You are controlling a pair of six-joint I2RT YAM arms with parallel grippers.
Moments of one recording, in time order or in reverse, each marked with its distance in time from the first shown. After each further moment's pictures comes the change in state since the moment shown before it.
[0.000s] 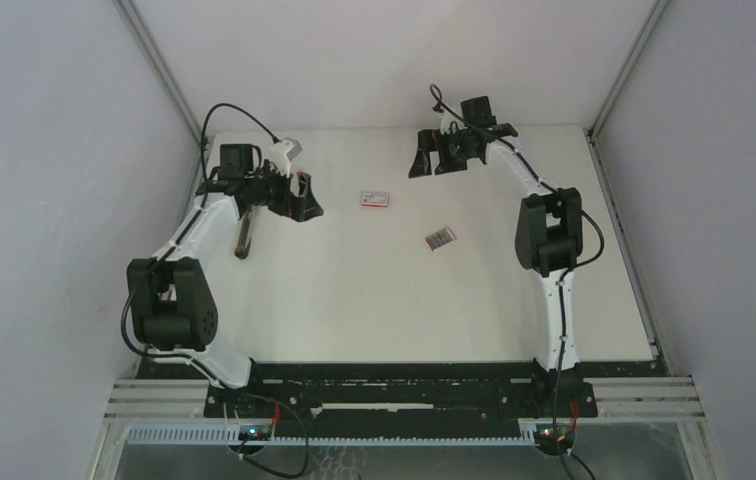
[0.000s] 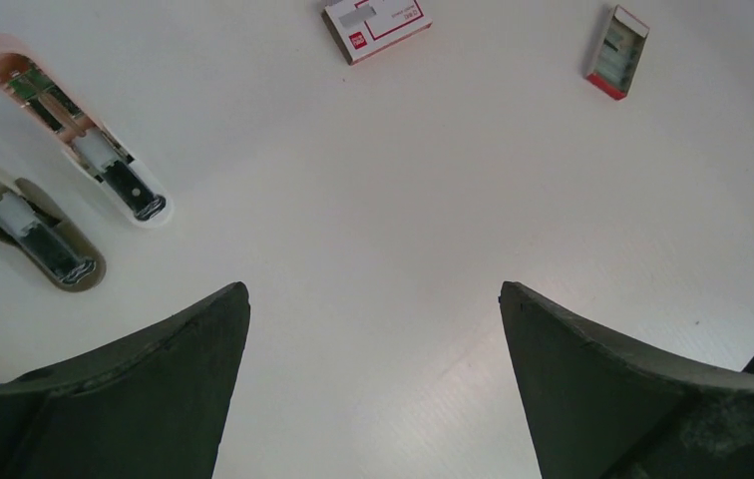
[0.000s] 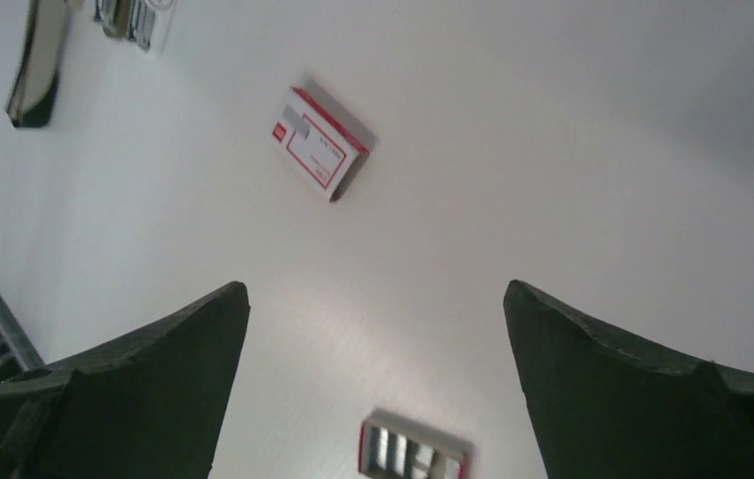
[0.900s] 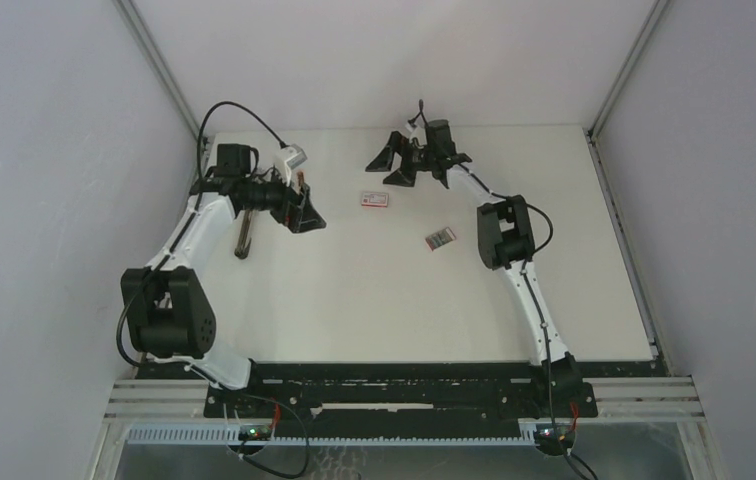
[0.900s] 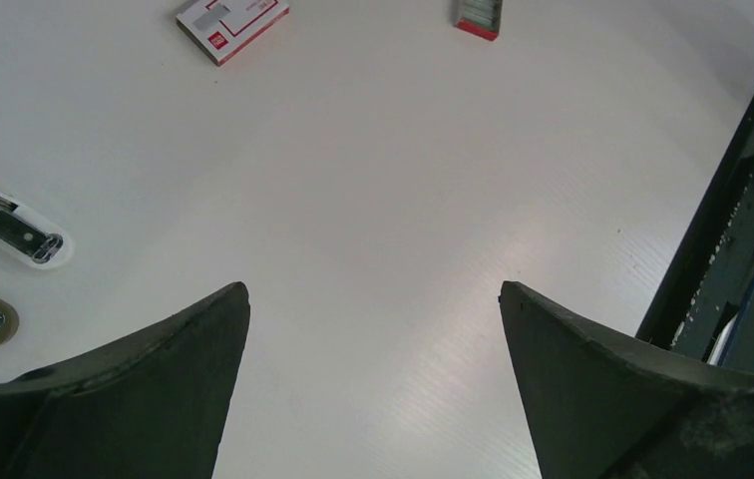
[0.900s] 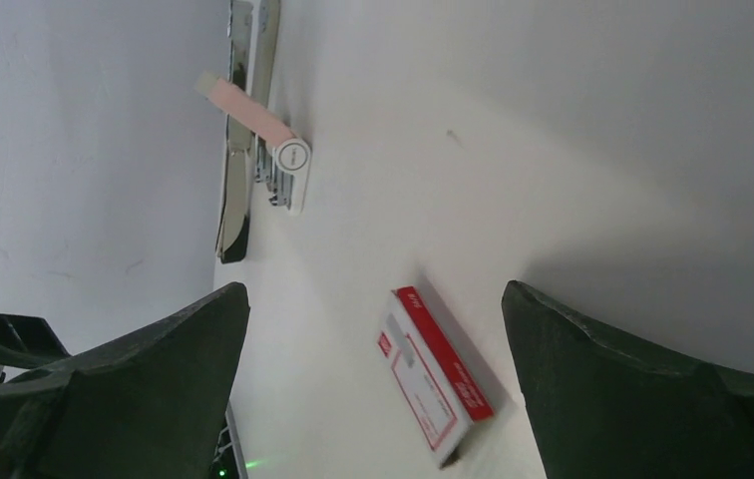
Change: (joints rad) left arm 0.002 0.010 0.056 -0.161 0.210 0.159; right arm 0.082 0.521 0.365 0.470 -0.212 0.731
